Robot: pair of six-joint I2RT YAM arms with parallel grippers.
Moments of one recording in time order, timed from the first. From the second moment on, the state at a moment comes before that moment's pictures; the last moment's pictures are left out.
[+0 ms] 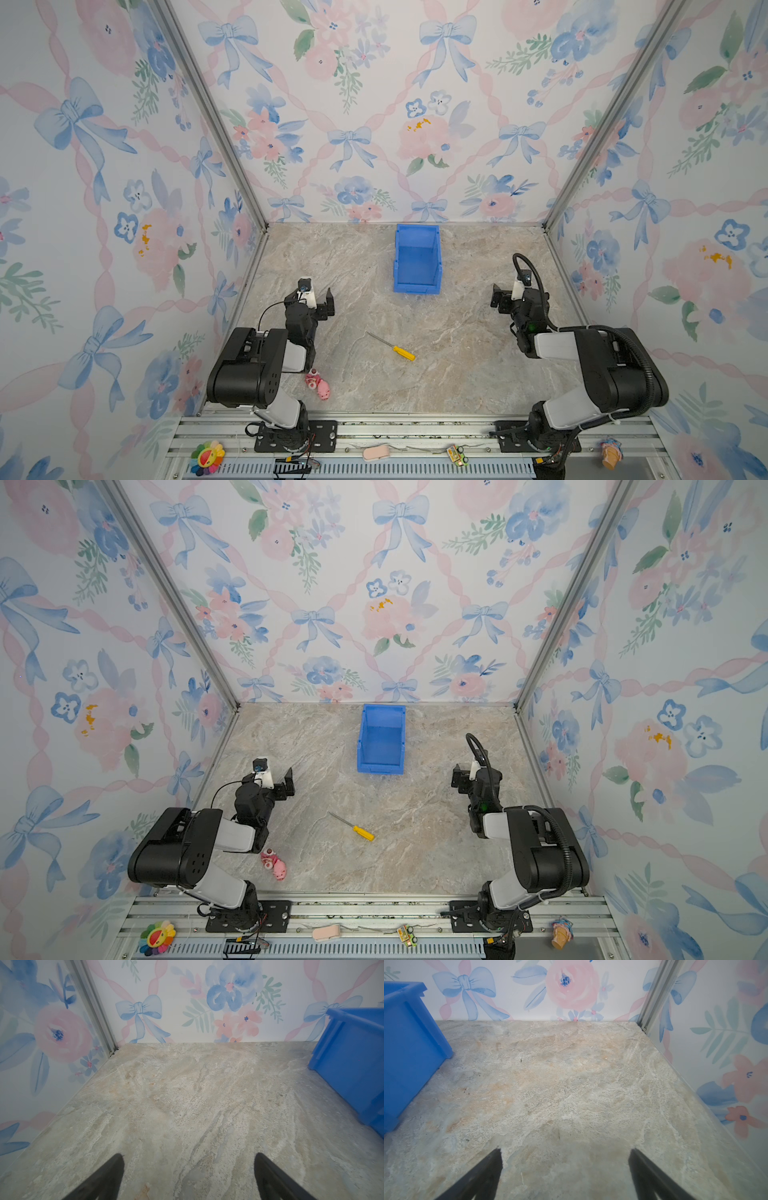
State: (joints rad) left arm -0.04 1.57 0.25 1.10 -0.10 0.03; right arm 0.06 1.55 0.40 0.79 0.14 0.01
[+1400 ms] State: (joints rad) left arm -0.07 1.18 0.53 0.08 -0.08 -0.18; right arm 0.69 1.26 0.91 -0.43 0.28 0.06
